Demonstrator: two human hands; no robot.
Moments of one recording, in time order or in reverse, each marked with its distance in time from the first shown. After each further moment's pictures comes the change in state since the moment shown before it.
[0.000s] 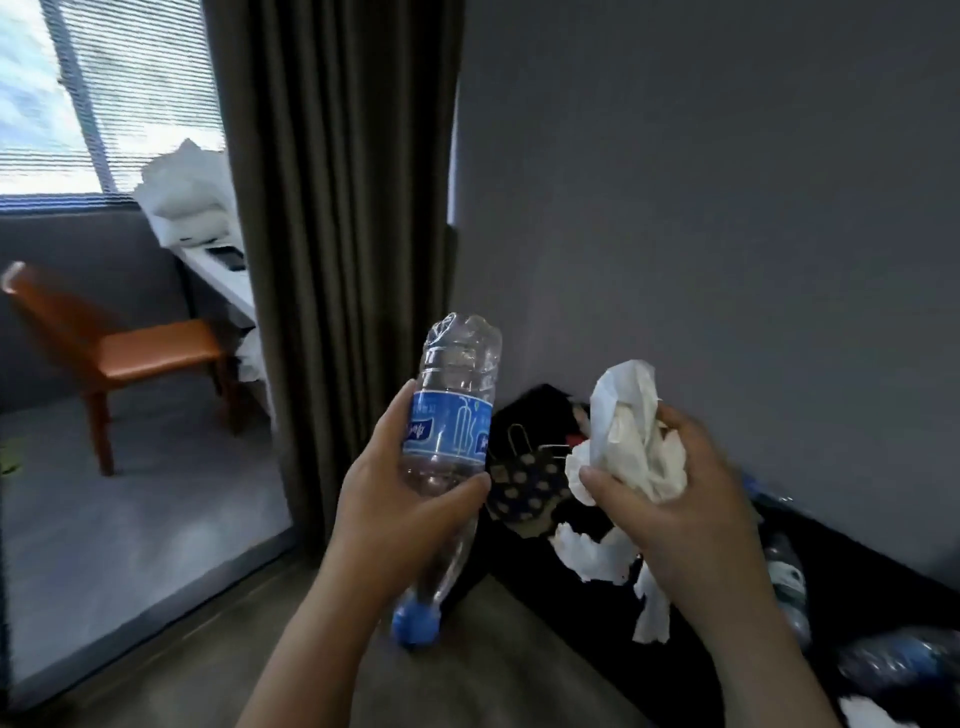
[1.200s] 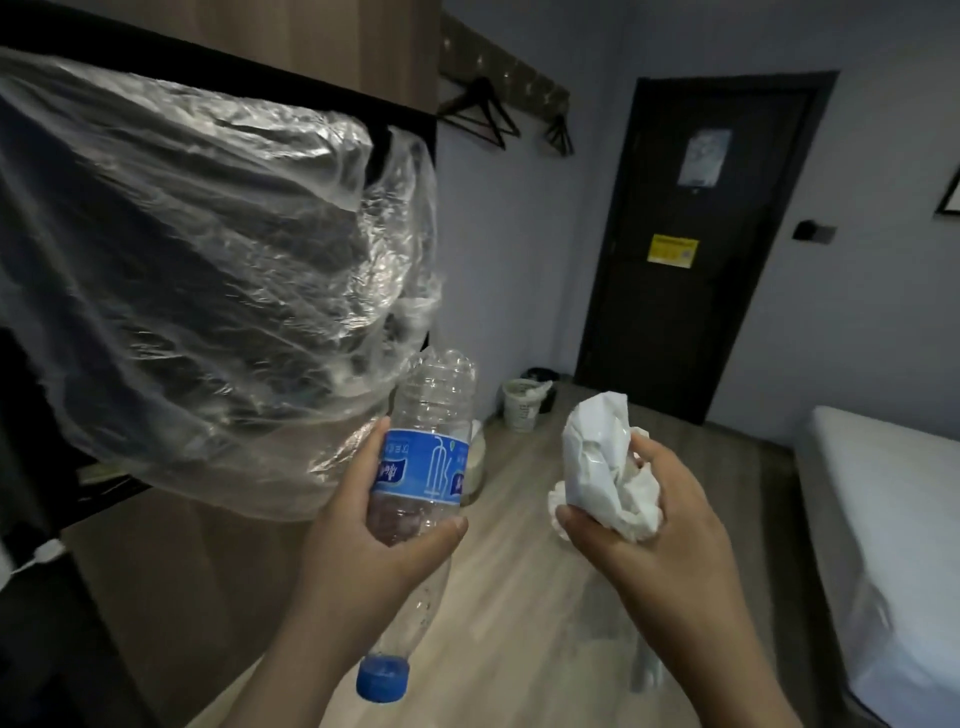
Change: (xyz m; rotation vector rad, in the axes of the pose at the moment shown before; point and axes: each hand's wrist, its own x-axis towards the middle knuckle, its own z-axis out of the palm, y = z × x) left_hand -0.560 0.322 0.514 -0.687 -1.577 0.200; right_hand -0.569 -0.014 -0.562 -0.732 1.506 0.521
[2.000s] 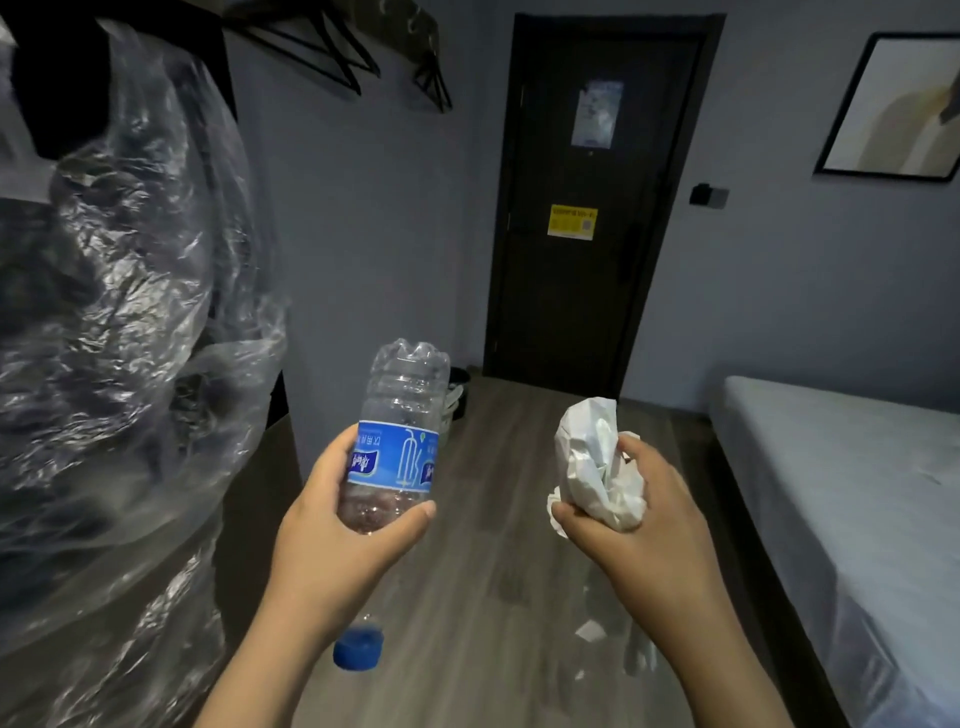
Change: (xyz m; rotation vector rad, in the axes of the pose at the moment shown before) left_hand 0.415 -0.172 0.172 0.021 -0.168 0.013; right_hand 0.362 0.195 0.095 -0.177 0.200 0.197
